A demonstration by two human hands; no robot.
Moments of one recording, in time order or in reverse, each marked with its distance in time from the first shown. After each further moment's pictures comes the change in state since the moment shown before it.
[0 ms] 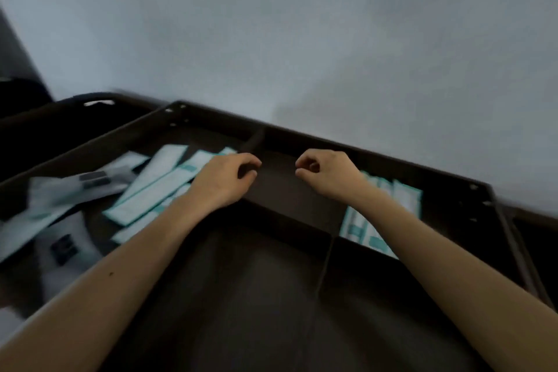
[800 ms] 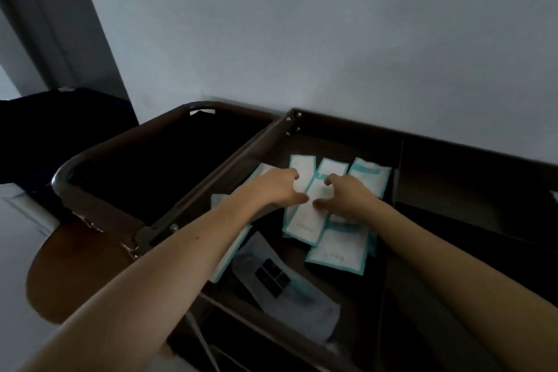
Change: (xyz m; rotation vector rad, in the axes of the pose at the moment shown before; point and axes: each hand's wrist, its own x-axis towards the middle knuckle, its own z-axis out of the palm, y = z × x) left_hand -0.018 -0.237 -0.091 0.150 -0.433 -0.168; right_hand 0.093 -0.213 0.193 -0.218 -0.284 0.154
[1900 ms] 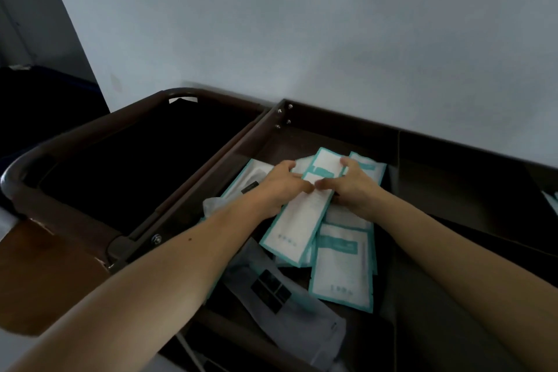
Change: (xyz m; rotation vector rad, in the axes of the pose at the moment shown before) left_hand 0.031 0.002 0.025 -1.152 0.028 -0.106; right_hand 0.025 0.005 0.006 1.077 0.114 0.284
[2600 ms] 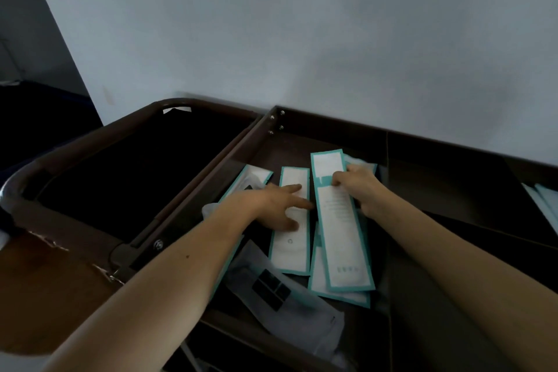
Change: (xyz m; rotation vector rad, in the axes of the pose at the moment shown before) left_hand -0.018 0.011 -0.021 1.377 -0.480 0.208; right_hand -0.007 -0.006 -0.020 -0.072 0.114 0.047
